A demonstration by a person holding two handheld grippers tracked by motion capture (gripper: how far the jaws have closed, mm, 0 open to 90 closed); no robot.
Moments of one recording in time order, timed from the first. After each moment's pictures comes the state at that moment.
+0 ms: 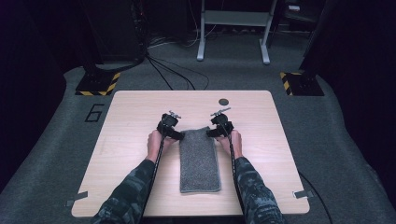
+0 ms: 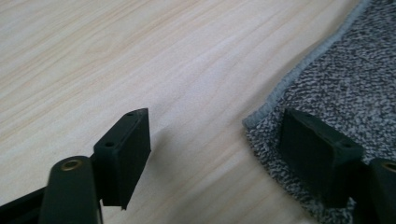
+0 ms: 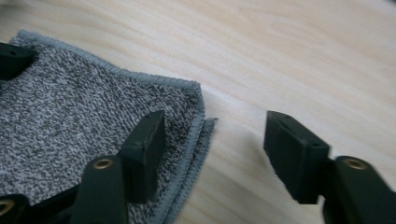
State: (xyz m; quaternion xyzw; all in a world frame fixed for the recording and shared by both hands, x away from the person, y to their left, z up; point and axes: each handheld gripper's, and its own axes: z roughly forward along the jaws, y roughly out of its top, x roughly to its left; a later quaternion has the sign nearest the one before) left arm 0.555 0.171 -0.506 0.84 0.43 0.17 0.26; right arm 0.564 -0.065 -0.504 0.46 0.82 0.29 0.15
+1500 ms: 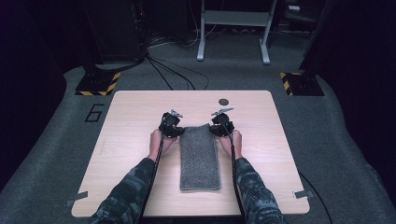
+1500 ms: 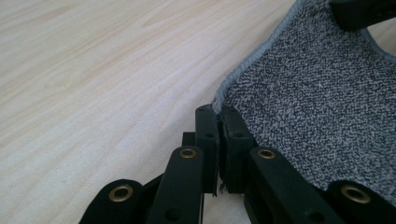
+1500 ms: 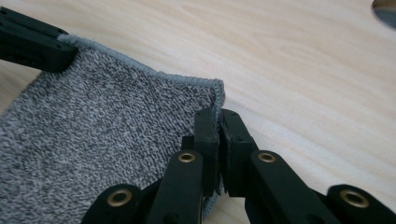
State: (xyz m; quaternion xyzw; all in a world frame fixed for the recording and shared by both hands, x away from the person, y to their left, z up) left arm 0.547 0.168 -0.489 0.85 0.40 0.14 0.33; right arm 0.551 -0.068 -0.488 0.45 0.81 0.34 0.15
